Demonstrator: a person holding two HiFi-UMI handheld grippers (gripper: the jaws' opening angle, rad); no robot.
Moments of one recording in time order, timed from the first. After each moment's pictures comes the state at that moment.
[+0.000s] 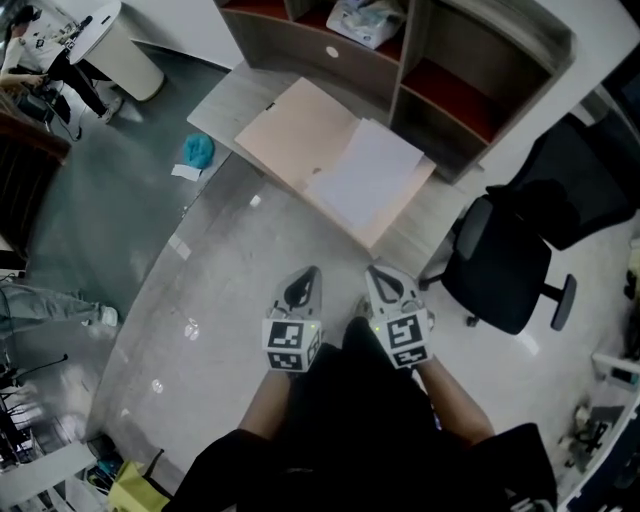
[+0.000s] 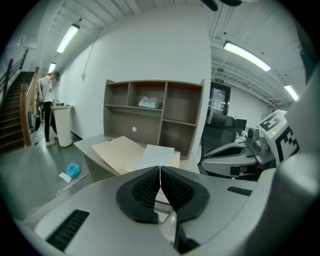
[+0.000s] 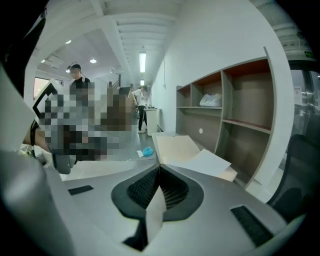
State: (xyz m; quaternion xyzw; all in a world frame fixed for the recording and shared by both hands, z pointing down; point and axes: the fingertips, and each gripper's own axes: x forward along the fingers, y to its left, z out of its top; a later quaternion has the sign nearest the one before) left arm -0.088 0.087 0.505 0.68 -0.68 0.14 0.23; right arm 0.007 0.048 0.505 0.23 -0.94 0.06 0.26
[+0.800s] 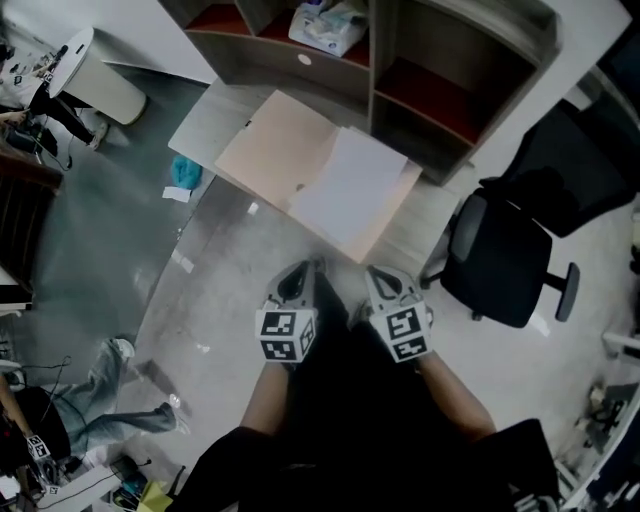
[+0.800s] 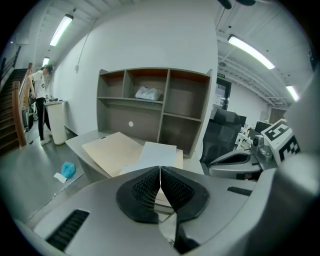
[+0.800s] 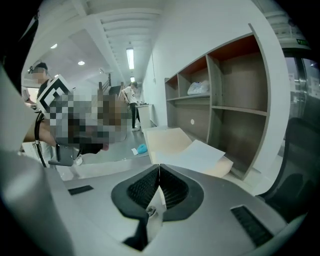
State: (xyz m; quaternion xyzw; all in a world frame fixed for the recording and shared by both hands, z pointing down) left arm -0.101 0.023 0.522 0.69 -0.66 0.17 0.26; right arm 0.016 -0.001 0.536 0.26 -0.92 0.12 0.27
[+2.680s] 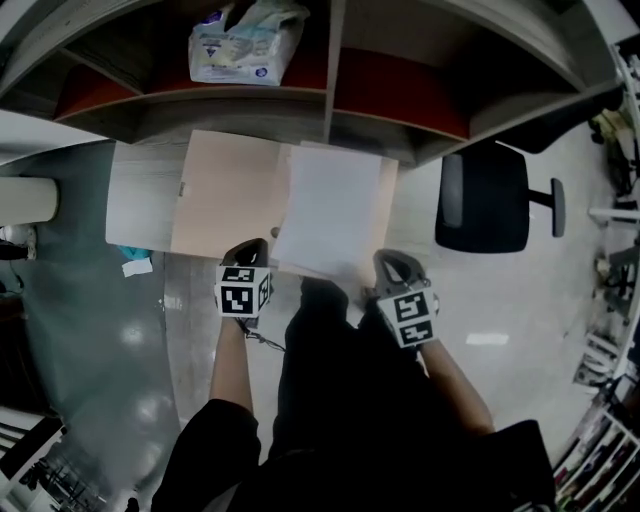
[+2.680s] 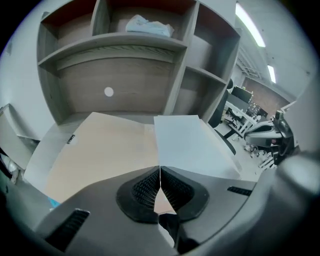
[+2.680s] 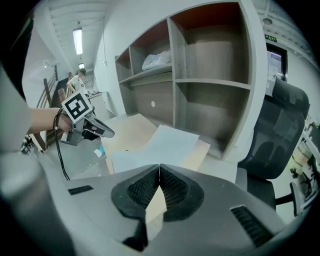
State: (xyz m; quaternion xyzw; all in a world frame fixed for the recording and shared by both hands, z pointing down) left arm -0.238 -0.157 0.647 0.75 -0.44 0.37 0.33; right arm -0.005 -0.111 0.590 0.46 -0.79 0.23 0.34
